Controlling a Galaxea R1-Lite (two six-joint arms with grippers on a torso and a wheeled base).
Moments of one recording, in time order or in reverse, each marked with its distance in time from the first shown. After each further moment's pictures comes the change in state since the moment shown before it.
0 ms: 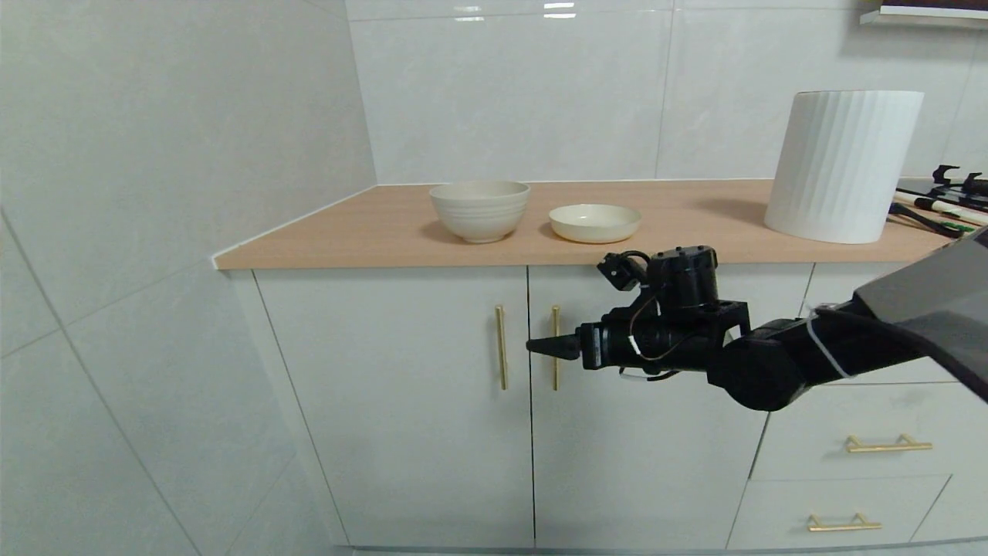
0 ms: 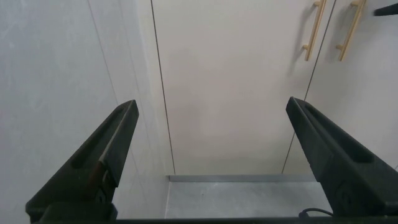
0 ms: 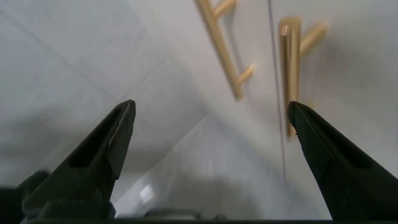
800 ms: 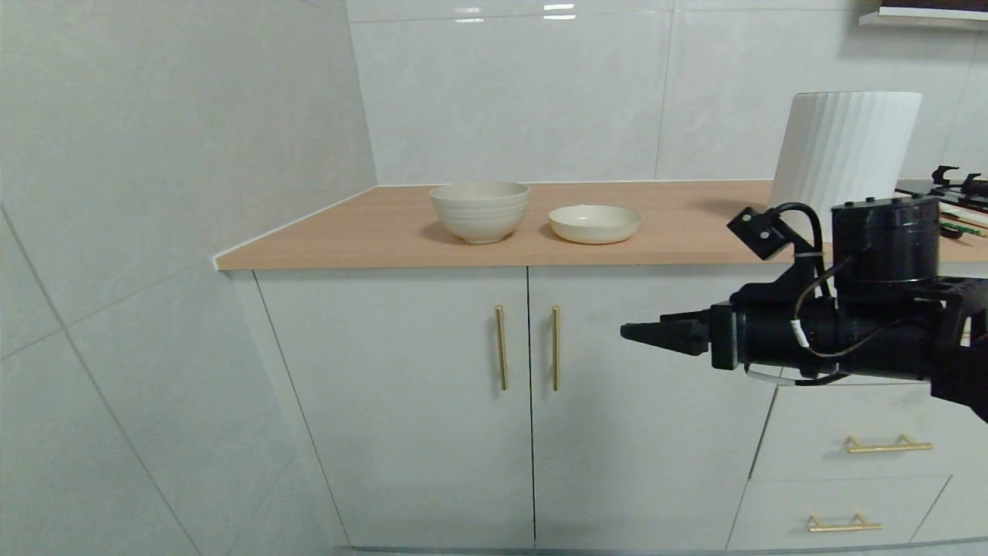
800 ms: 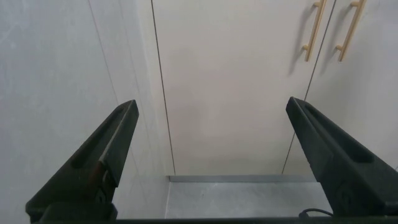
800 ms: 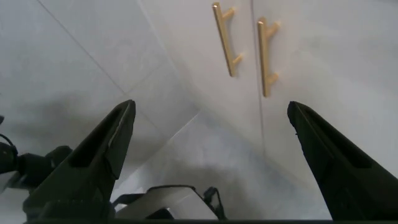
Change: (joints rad) left arm 0.000 0.000 0.000 0.000 0.000 0.000; right arm -0.089 -0.472 0.306 0.153 0.022 -0.082
